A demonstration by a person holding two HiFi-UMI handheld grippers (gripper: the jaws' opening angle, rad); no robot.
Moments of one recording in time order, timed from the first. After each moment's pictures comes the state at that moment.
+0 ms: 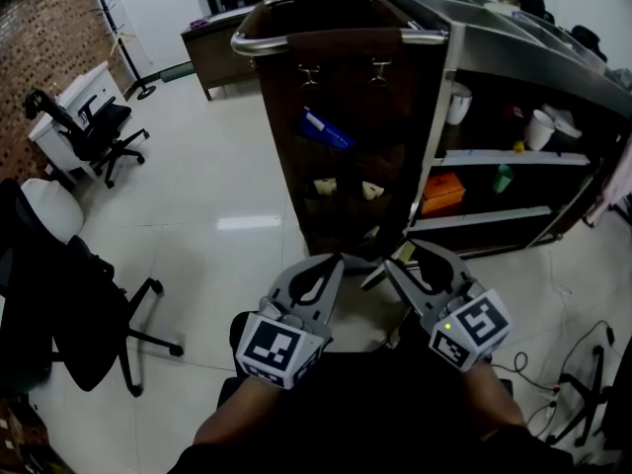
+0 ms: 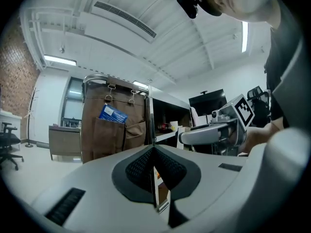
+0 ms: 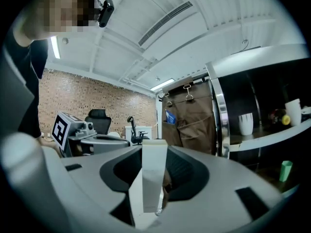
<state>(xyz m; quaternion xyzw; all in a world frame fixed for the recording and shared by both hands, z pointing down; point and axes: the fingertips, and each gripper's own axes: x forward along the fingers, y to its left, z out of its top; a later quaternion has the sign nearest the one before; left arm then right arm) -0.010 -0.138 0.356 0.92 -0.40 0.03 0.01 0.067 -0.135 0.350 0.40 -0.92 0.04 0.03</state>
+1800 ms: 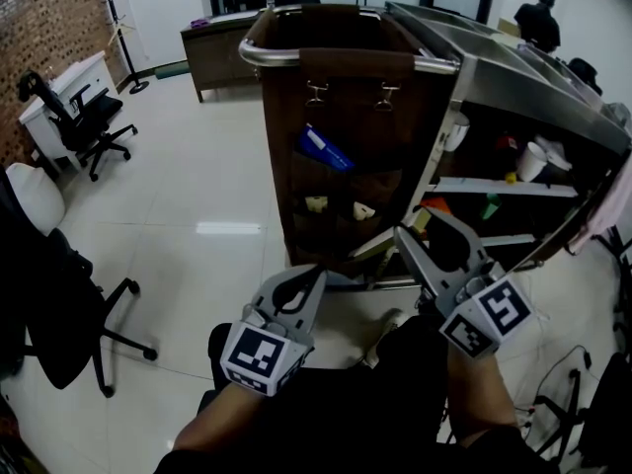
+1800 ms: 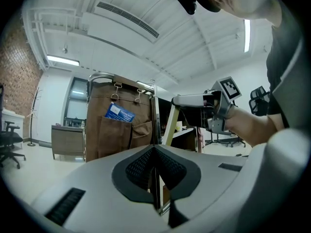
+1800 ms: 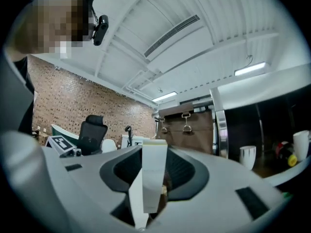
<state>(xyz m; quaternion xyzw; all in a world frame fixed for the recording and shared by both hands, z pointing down) -0.022 -0.157 0.358 0.91 -0.41 0.02 0.01 0.079 -0.176 0.259 0.41 -0.91 -0.02 -0.02</state>
